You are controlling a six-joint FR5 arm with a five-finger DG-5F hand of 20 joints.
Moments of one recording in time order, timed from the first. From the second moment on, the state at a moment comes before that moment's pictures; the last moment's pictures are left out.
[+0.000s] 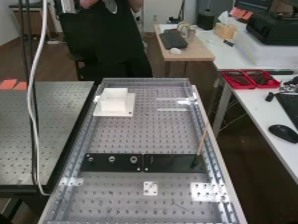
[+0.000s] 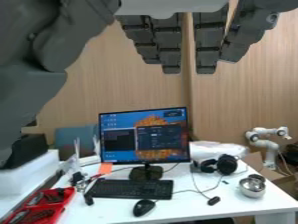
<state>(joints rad) 1.57 -1.57 -1.57 -3.13 -1.55 -0.71</state>
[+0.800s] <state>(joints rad) 1.57 -1.57 -1.58 -3.12 -1.54 -0.71</state>
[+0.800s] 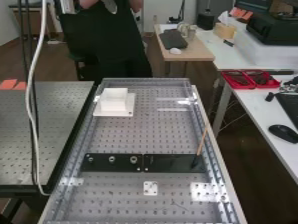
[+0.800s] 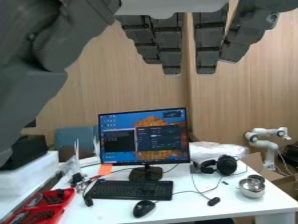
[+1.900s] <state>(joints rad) 1.53 -1.73 -1.78 -2.90 -1.48 -0.57</state>
